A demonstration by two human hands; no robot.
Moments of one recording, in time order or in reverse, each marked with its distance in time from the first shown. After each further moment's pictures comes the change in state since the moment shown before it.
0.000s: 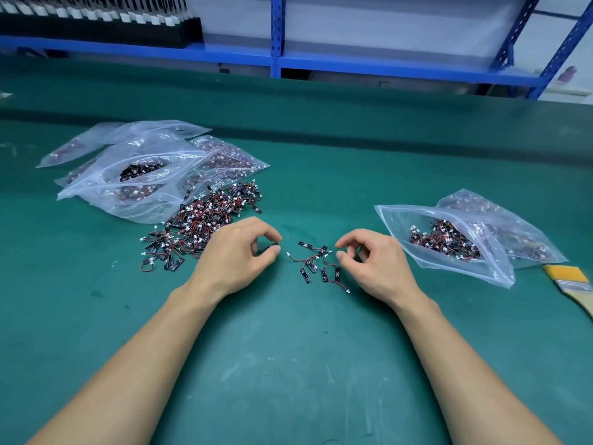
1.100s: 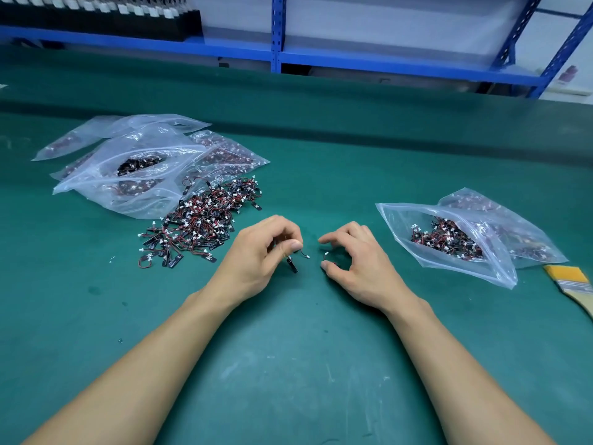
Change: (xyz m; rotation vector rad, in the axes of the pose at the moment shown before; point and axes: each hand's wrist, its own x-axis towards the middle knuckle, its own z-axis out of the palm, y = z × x) left_hand 0.000 0.020 0.017 -0.374 0.042 0.130; right_hand -0.003 -0.010 0.011 -0.101 -0.164 -0.102
